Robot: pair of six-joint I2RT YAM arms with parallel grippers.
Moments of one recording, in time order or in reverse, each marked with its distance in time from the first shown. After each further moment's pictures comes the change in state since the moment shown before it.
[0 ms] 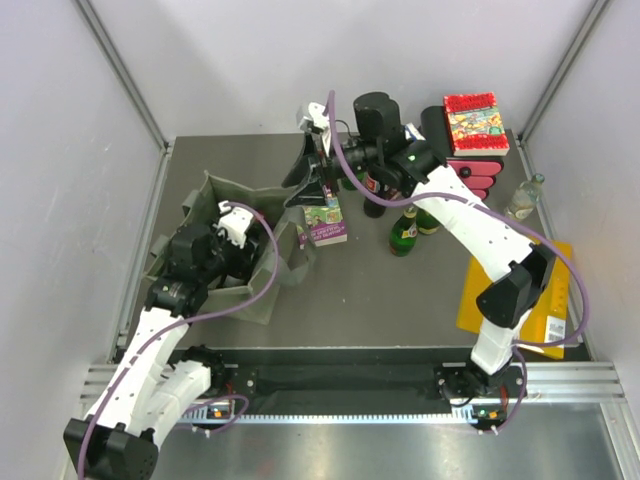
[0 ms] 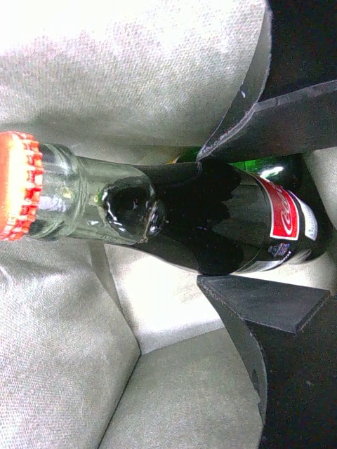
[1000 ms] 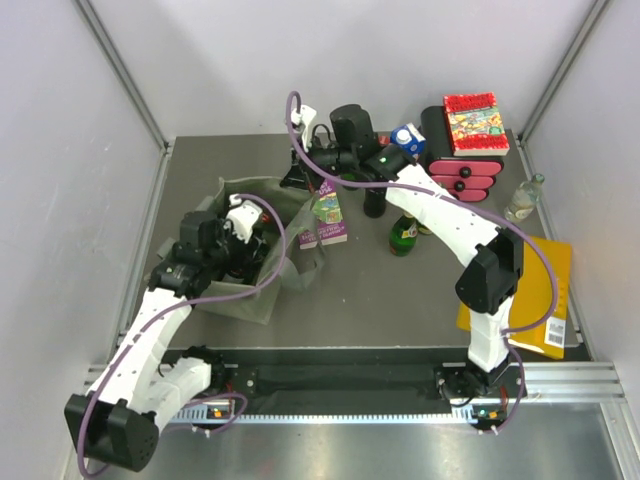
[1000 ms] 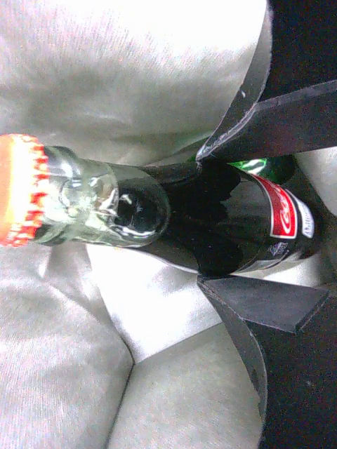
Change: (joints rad) left arm -0.003 0.131 0.093 -0.097 -0.001 0.088; right arm 0.007 0.148 0.008 0.041 0.402 0.145
